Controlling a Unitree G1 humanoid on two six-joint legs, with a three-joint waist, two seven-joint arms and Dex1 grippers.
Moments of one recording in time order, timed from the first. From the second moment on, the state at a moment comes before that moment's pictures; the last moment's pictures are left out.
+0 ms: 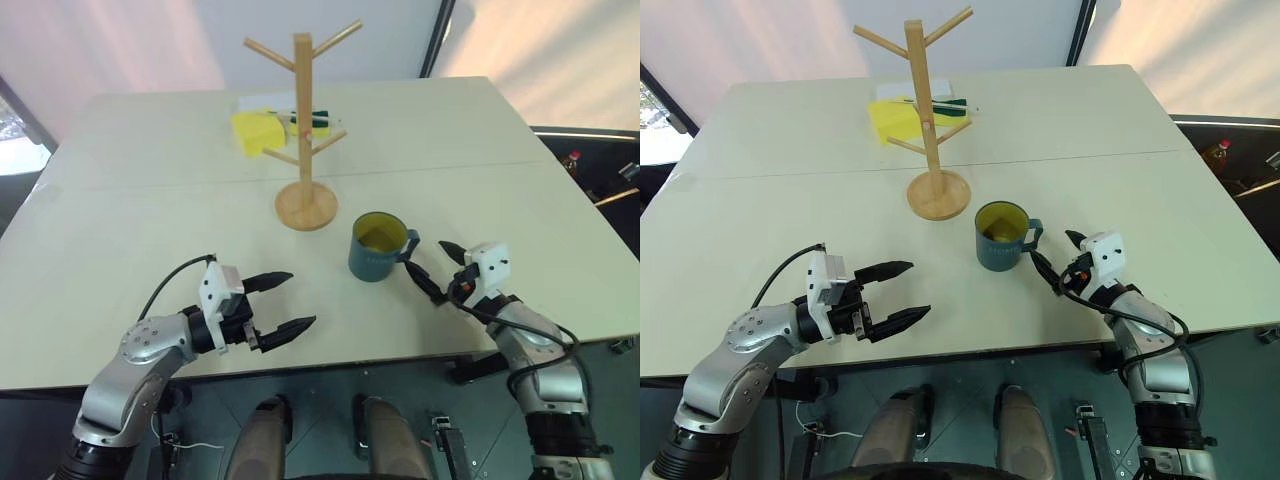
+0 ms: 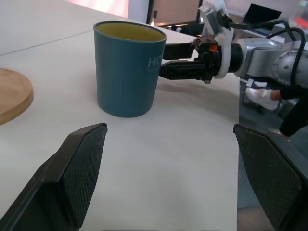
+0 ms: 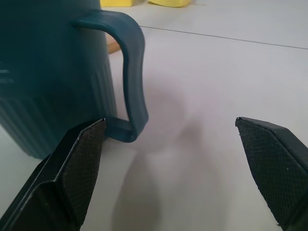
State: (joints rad) left arm 0.01 0.53 -0.02 -0.45 -0.55 0.37 -0.87; right arm -0.12 -0.41 -0.15 0.00 0.30 0.13 0.59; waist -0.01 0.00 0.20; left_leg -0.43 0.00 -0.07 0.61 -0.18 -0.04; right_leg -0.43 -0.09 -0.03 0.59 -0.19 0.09
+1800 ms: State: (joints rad) left arm -0.11 0.64 0.22 -0.26 -0.46 0.16 -0.83; right arm -0.94 -0.56 0.36 -0.21 -0.18 0.71 0.65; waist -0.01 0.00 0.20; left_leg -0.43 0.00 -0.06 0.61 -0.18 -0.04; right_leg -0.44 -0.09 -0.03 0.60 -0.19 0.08
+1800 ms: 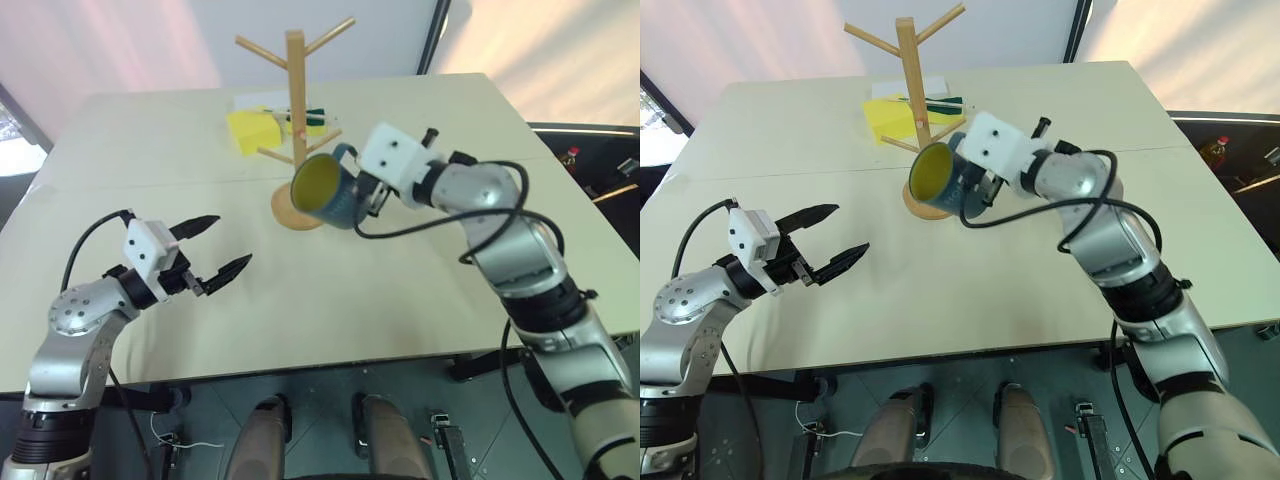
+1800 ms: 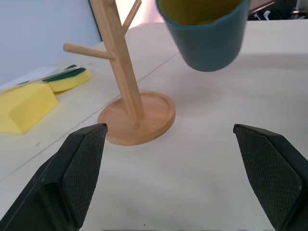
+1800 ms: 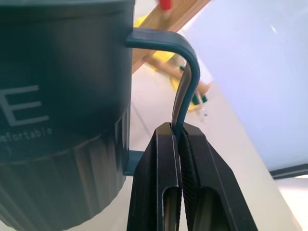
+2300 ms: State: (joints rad) left arm -0.13 0.64 0.26 -0.30 -0.54 0.21 -0.82; right arm -1.08 -0.47 0.42 -0.12 -0.23 0.73 0.68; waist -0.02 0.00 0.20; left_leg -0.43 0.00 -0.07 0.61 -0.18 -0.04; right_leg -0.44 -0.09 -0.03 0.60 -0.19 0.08
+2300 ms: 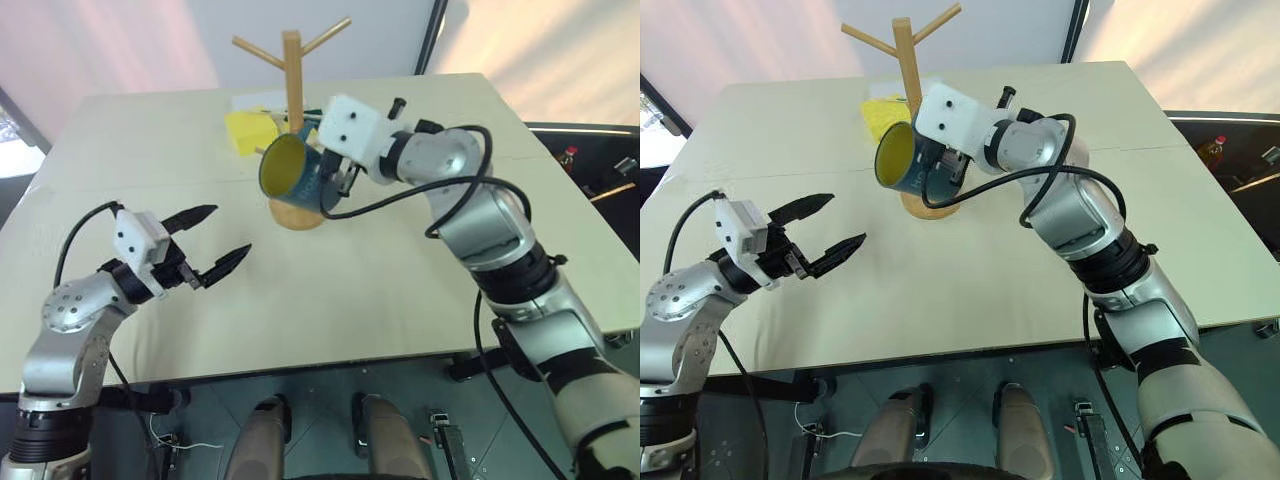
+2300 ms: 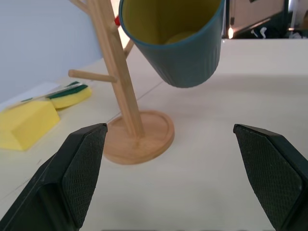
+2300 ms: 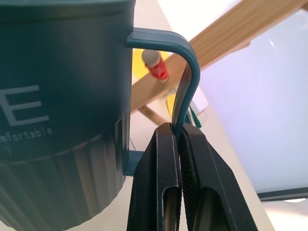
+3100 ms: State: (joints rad) left arm -0.16 0.66 0.30 -0.35 -0.65 0.29 -0.79; right arm -1.15 -0.34 0.44 0.16 -0.29 0.65 0.66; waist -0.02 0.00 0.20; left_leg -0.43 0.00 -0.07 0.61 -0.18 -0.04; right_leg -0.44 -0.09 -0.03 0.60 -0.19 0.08
